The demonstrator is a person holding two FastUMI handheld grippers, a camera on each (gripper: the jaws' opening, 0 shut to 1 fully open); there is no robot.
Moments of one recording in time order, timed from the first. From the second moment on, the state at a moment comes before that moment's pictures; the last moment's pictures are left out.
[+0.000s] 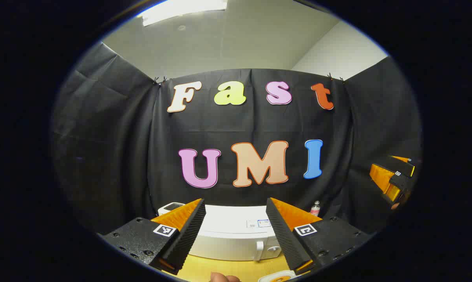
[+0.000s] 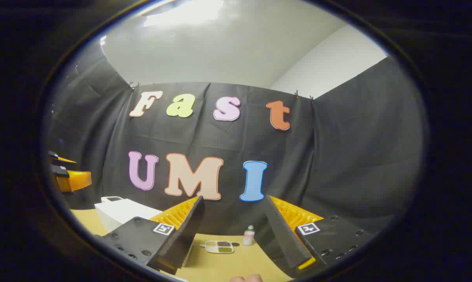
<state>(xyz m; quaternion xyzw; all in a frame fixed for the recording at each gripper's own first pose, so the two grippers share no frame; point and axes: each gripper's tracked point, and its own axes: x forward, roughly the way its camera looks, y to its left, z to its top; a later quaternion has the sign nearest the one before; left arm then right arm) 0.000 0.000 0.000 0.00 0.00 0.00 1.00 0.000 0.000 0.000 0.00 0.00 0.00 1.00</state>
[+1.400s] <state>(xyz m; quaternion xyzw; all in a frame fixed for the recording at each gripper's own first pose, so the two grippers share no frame) 0.020 -0.008 -0.054 -0.01 0.05 -0.01 1.00 -0.002 0.000 -0.010 0.02 0.04 0.00 1.00</state>
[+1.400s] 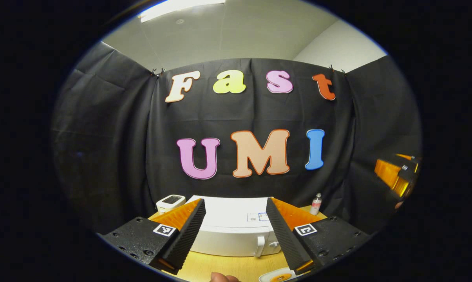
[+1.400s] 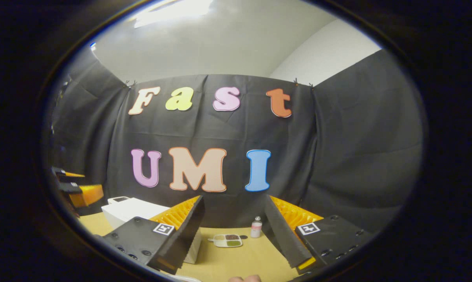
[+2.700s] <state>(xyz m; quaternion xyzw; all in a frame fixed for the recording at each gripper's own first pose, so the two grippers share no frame) 0.090 -0.090 -0.328 0.02 0.21 -0.09 0.97 -0.050 -0.084 0.029 -0.05 0.02 -0.09 0.99</state>
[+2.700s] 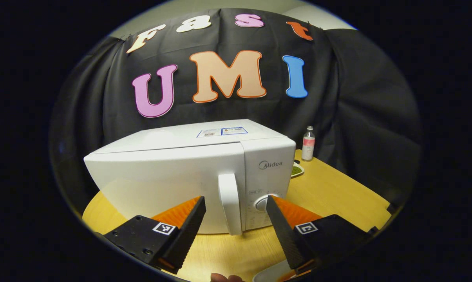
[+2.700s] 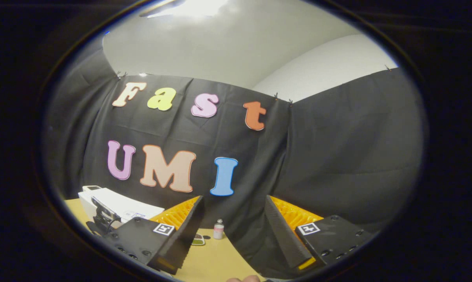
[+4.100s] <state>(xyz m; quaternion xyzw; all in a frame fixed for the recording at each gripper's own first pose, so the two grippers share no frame) 0.099 -0.087 -0.352 0.01 0.26 -0.09 0.96 -0.054 -0.106 0.039 -0.06 0.01 -0.10 0.99</state>
